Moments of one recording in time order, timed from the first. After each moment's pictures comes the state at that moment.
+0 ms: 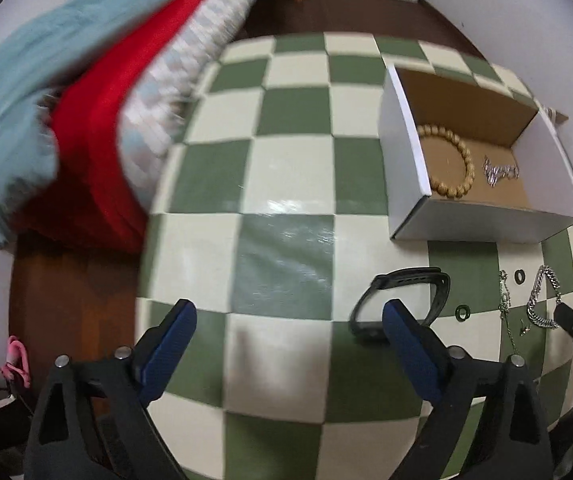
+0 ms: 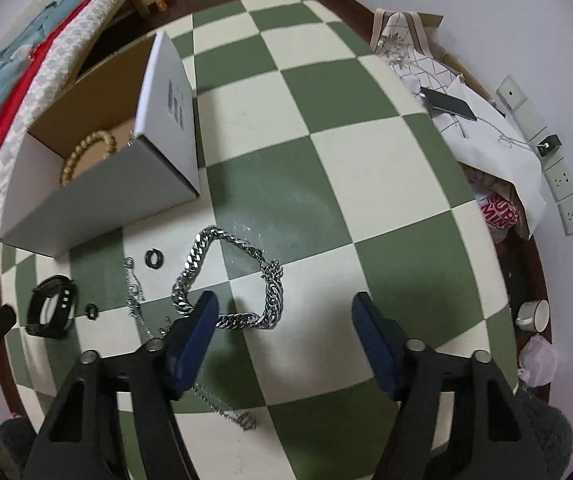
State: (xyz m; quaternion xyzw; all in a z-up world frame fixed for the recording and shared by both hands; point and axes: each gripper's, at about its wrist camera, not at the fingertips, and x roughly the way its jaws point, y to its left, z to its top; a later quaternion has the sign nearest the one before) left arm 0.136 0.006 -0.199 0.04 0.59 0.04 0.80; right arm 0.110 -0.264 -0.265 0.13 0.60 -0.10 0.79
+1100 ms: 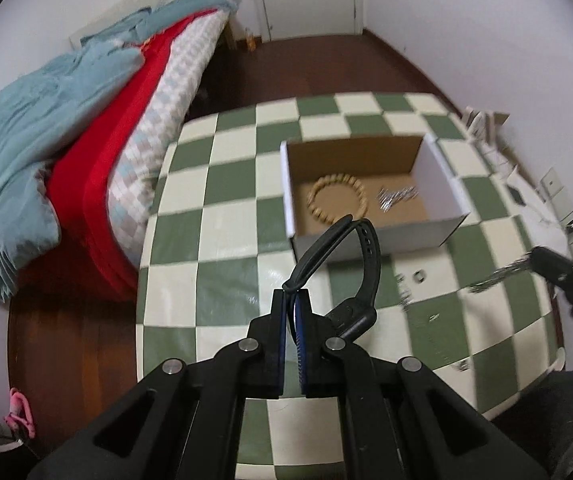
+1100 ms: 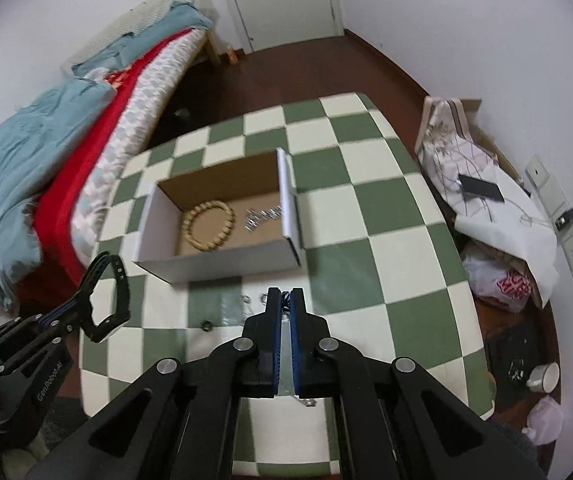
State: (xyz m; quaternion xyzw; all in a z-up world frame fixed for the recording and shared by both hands) left arm 0.090 -0.053 -0.104 0.07 0.51 -0.03 0.86; right arm 0.080 -0.237 -0.125 0.12 0.48 0.00 0.87
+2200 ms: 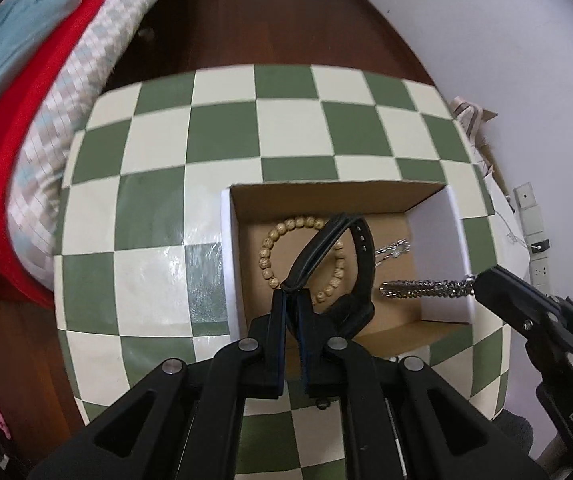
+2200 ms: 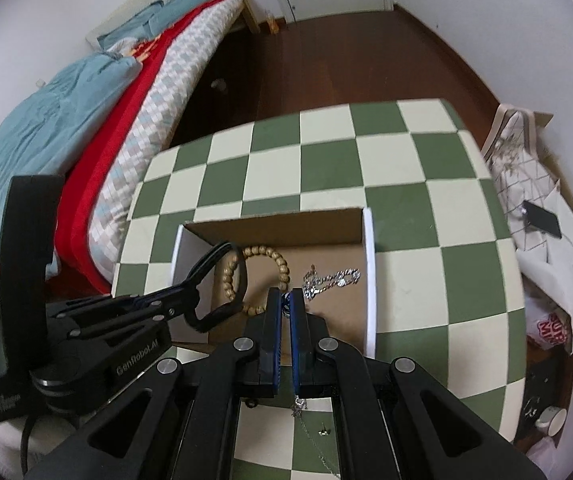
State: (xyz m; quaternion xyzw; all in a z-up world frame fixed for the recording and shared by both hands) left arm 0.239 -0.054 -0.163 -0.01 0.63 -0.10 0.77; right arm 0.222 -0.206 -0.150 0.12 0.54 0.08 0.83
